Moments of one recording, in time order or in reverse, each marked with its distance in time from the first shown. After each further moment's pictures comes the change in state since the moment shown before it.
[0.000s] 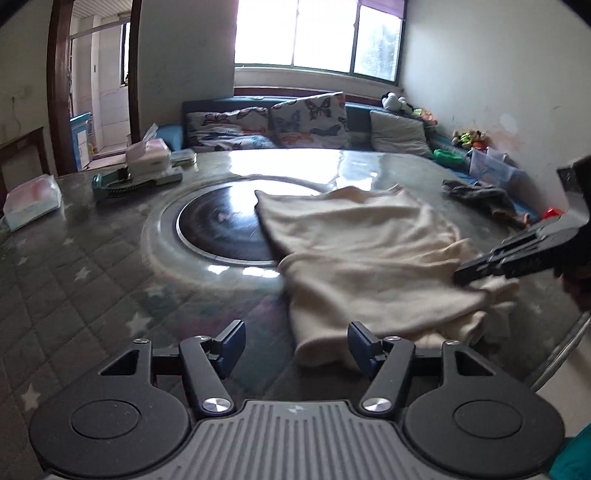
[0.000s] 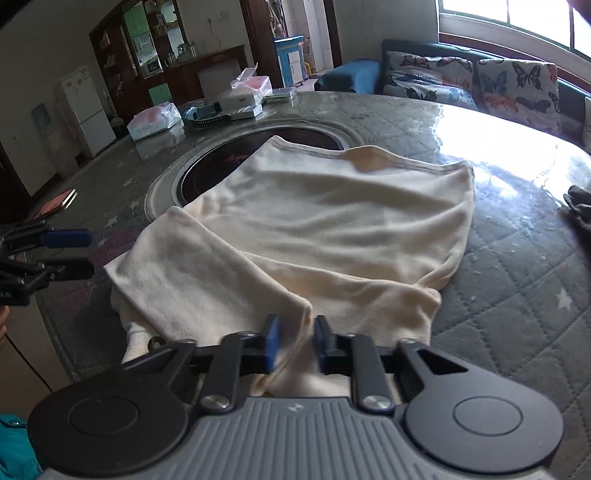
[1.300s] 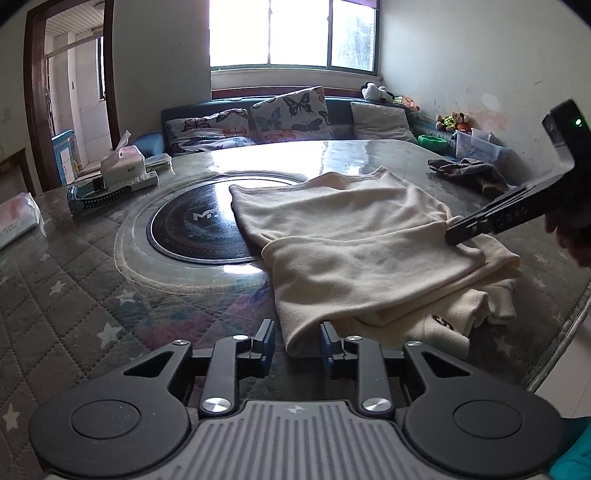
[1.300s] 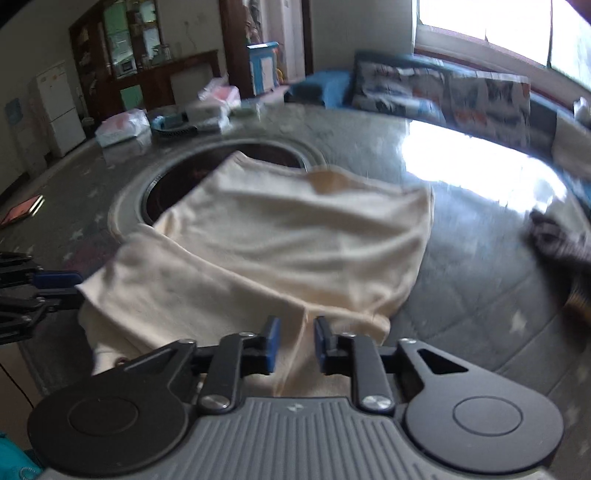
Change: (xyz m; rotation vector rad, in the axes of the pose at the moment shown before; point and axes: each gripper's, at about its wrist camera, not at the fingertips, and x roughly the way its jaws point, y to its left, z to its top) left arm 0.023 -0.021 -0.003 0.093 -0.006 -0.031; right arm -0.003 -0.020 0.008 0.033 -0.015 -0.104
